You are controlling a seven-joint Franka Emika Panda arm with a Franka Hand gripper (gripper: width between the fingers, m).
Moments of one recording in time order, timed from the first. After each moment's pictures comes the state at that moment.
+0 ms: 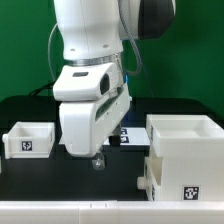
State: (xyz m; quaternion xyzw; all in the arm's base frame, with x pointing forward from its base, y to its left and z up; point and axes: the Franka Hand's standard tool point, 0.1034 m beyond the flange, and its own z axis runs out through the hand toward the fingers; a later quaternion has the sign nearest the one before) arm 0.557 -0.022 0.049 -0.82 -0.57 -0.03 0.07
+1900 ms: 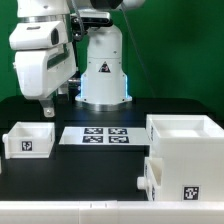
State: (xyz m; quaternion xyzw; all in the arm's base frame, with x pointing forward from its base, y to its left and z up) arm 0.447 -0.115 0.098 -0.77 -0.64 -0.01 0.05
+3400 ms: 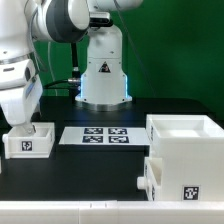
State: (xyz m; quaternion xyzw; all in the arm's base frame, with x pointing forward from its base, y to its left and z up) arm 0.328 -0.181 0.018 -0.71 -0.70 -0.02 0.11
